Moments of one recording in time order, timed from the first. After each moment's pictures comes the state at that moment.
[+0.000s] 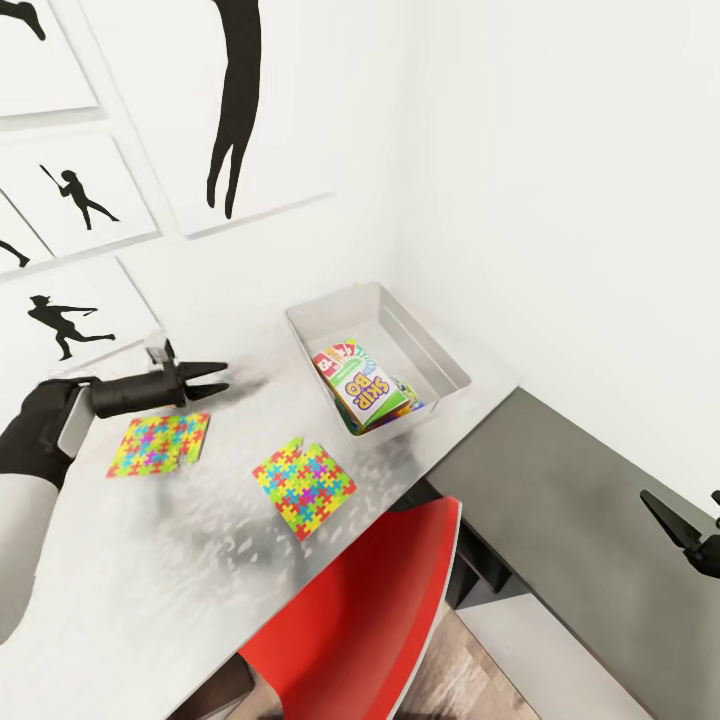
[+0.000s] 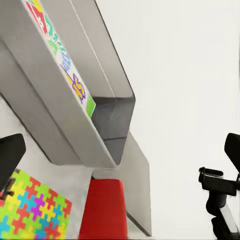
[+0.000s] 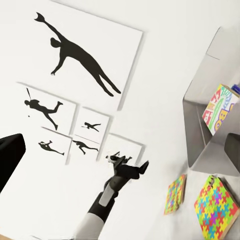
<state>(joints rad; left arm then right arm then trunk) -1.08 0.38 0.10 -0.77 0.30 1.02 -1.31 -0.09 -0.30 -0.71 -1.56 -1.13 1.04 1.11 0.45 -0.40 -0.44</state>
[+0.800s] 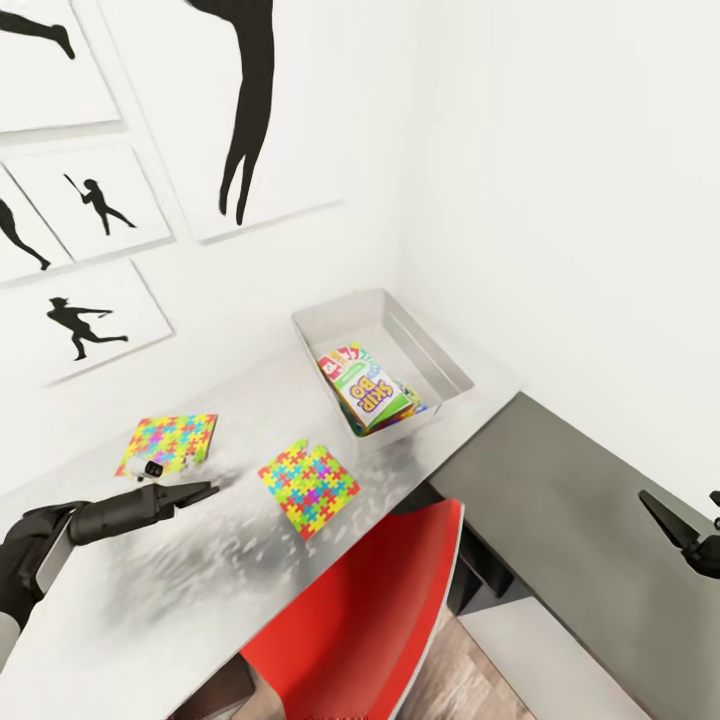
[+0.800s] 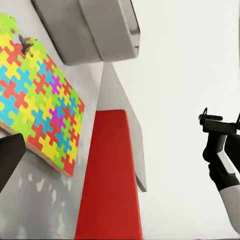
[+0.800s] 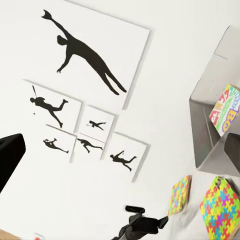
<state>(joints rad) -0.67 0.42 0.12 -0.77 0.30 0.73 -1.55 -0.09 -0.29 -0.71 -1.56 -1.13 1.04 1.11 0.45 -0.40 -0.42</state>
